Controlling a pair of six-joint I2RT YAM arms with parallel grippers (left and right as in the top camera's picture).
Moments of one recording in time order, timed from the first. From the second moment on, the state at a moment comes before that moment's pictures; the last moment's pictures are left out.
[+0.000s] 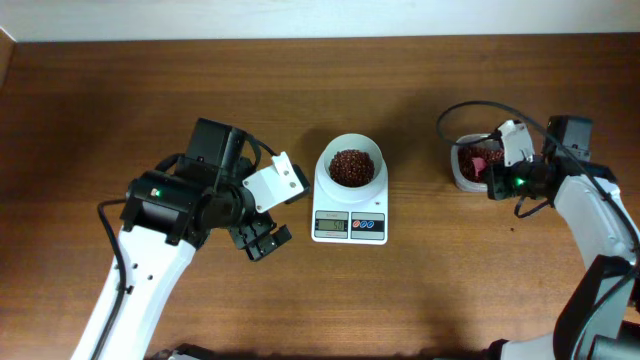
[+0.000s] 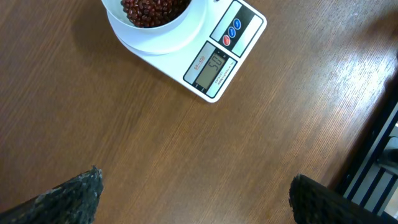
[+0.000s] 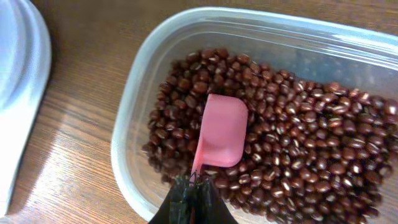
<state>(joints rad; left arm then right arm) -0.30 1.28 1.34 -1.24 0.28 0.71 -0.25 1.64 1.03 -0.55 -0.41 -0.39</state>
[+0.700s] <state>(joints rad) -0.30 1.28 1.34 -1.24 0.28 0.71 -0.44 1.55 1.03 -0.50 -0.62 -0.14</state>
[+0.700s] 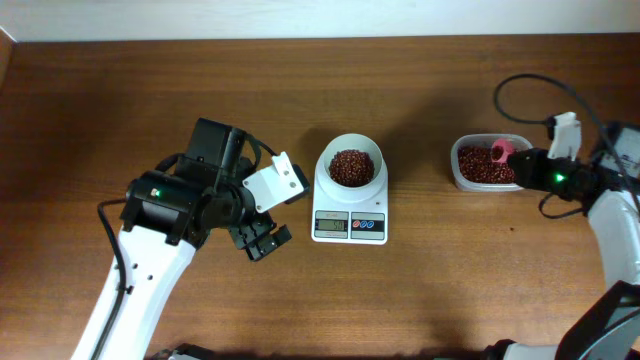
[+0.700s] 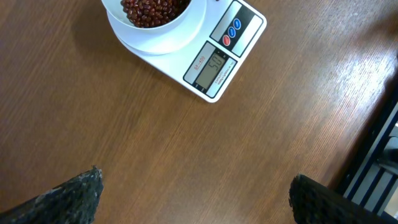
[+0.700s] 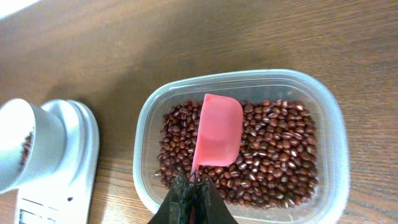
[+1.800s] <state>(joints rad) -0.30 1.28 1.34 -1.24 0.28 0.71 -0.25 1.55 1.03 -0.49 -1.04 -0.06</state>
